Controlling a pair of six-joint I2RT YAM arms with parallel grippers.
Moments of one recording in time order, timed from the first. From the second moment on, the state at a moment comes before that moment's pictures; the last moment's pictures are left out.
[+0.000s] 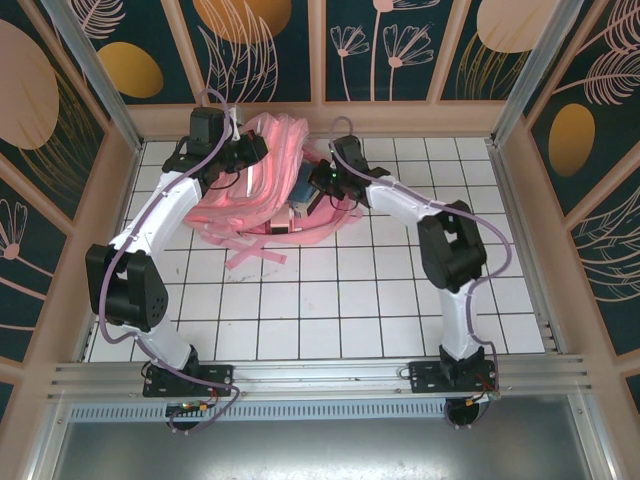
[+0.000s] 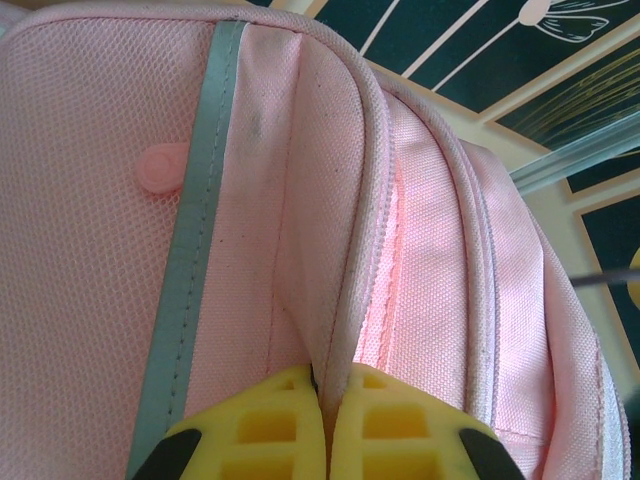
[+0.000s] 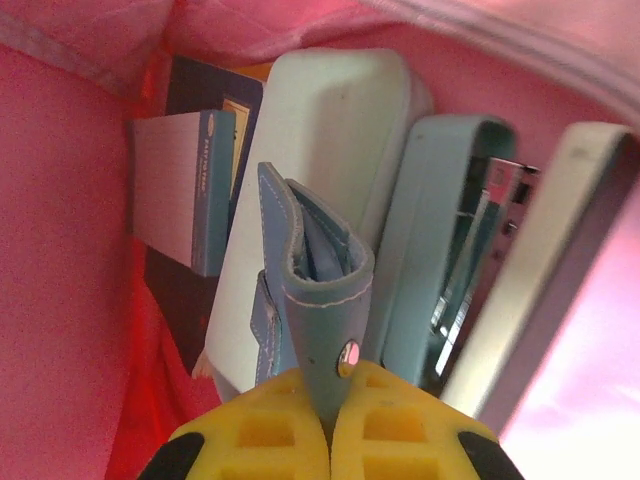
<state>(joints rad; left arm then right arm) -0.24 1.69 1.52 -0.36 0.37 -0.59 0.56 2.10 1.65 -0.21 -0.24 0.92</state>
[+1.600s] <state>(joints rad) -0.07 1.49 1.23 -0.39 0.19 -0.63 0.70 1.75 1.33 -0.28 0.00 0.87</state>
